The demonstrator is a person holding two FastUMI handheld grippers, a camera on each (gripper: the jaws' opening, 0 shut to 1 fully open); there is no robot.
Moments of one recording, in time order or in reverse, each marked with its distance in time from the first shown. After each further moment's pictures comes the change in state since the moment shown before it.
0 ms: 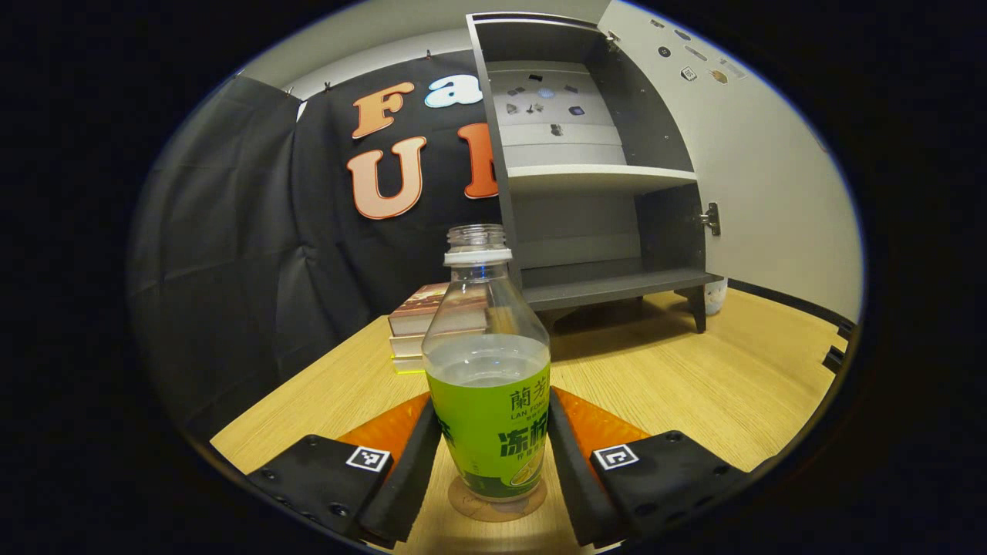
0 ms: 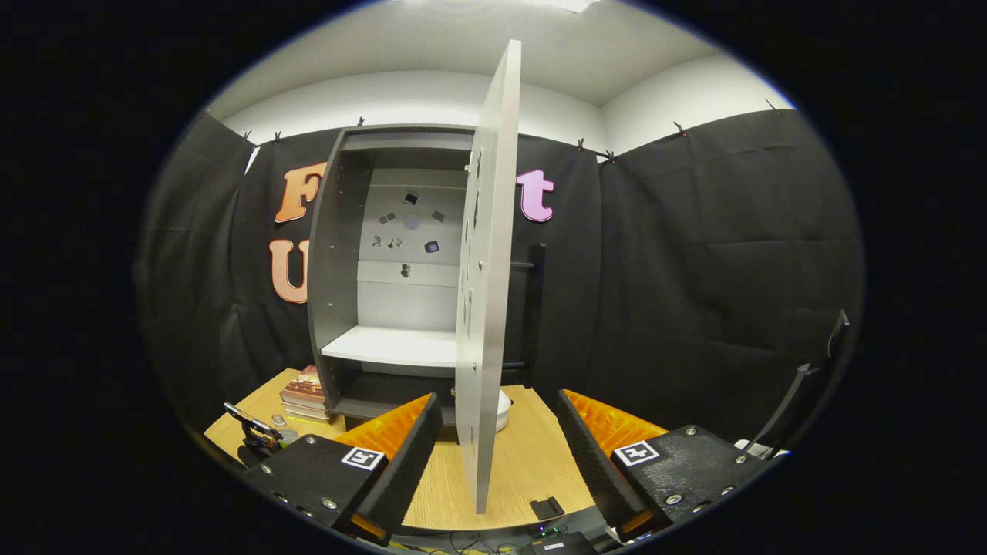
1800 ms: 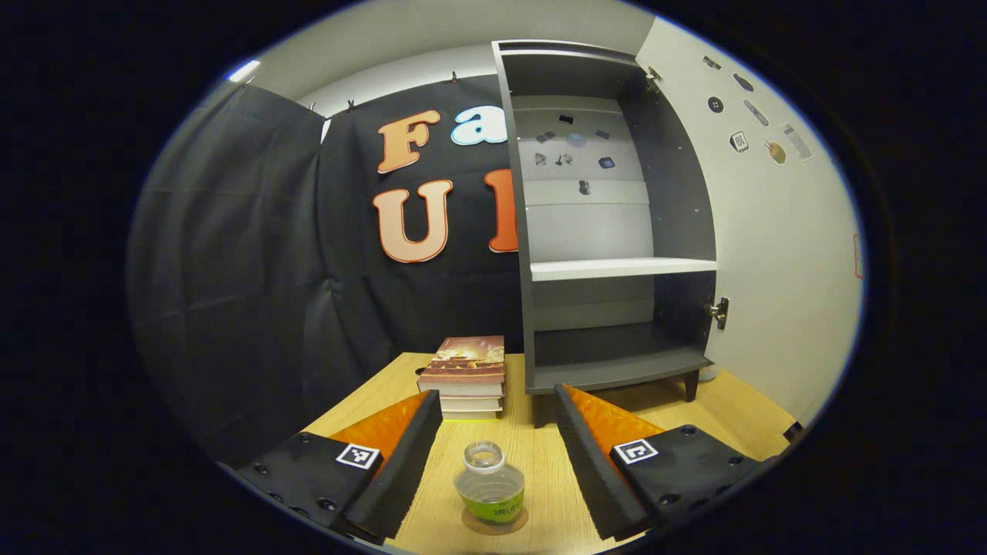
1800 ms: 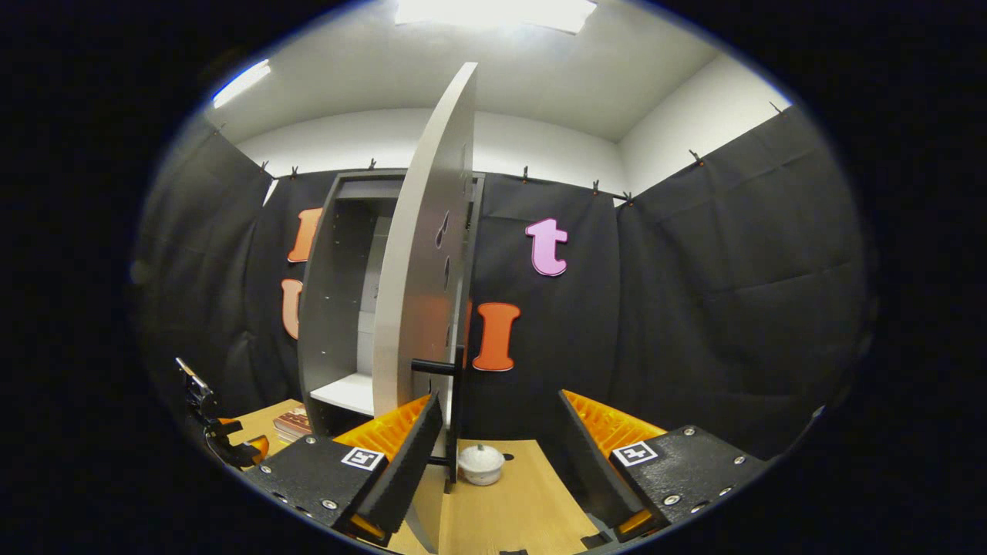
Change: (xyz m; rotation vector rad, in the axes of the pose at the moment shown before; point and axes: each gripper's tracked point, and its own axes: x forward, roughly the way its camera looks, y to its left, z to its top) left arm -0.047 0.010 0.172 -0.050 -0.098 0.070; right arm 0.061 -0.062 0.064 -0.010 -0.202 0.178
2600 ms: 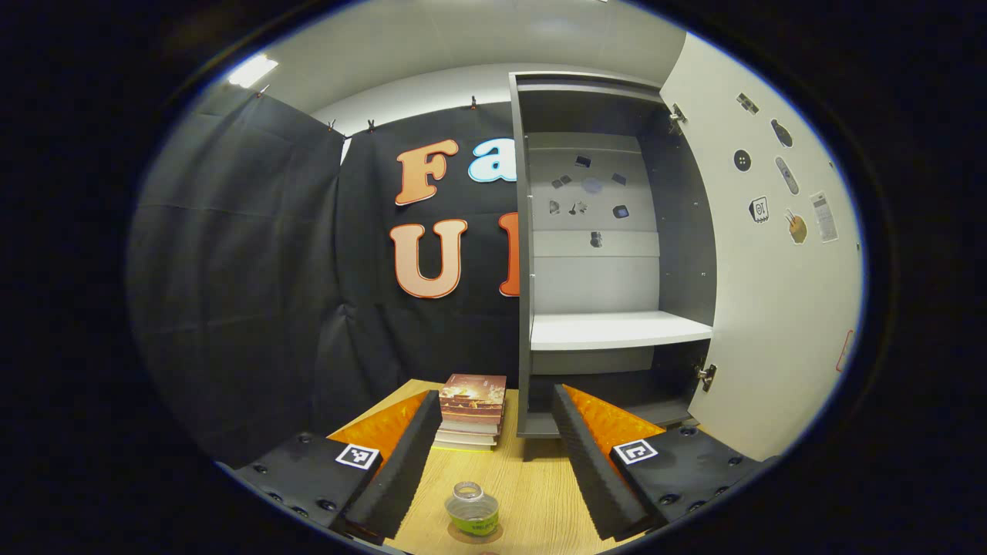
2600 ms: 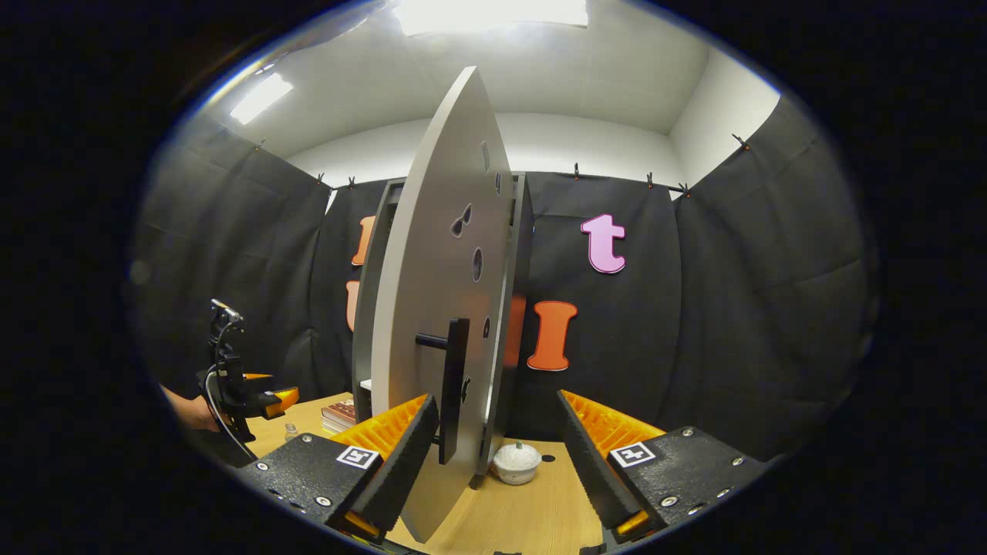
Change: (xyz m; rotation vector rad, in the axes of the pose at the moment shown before) left arm -0.022 -0.007 0.085 -0.055 -0.077 0.076; right arm -0.001 -0.022 -0.016 0.010 -0.020 0.232
